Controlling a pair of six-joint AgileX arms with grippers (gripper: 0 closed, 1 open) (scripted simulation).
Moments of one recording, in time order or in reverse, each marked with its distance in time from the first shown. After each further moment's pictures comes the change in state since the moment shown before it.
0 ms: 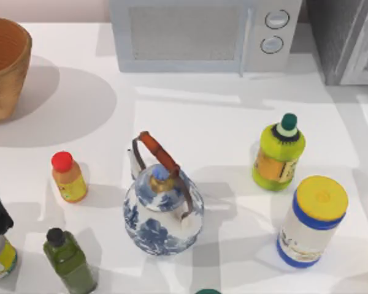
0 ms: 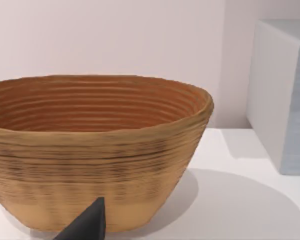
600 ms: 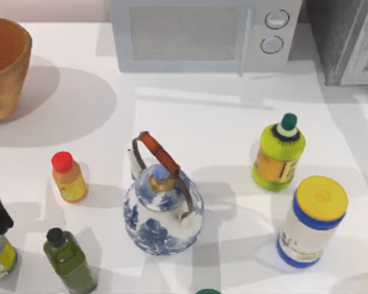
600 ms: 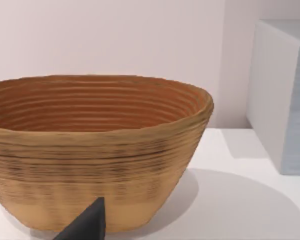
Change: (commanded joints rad) left arm 0.000 0.000 0.000 0.000 0.000 0.000; right arm 0.057 -0.335 -0.150 -0.176 0.048 0.003
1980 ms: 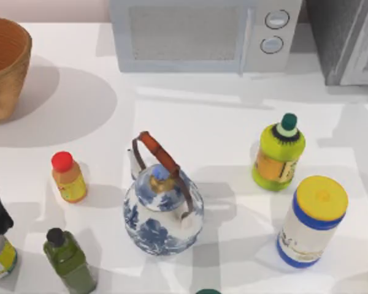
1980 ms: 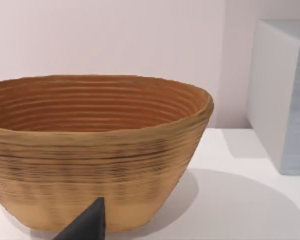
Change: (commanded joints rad) left arm 0.000 0.000 0.000 0.000 0.000 0.000; right arm -0.045 -0.782 -0.988 0.154 -0.056 -0.004
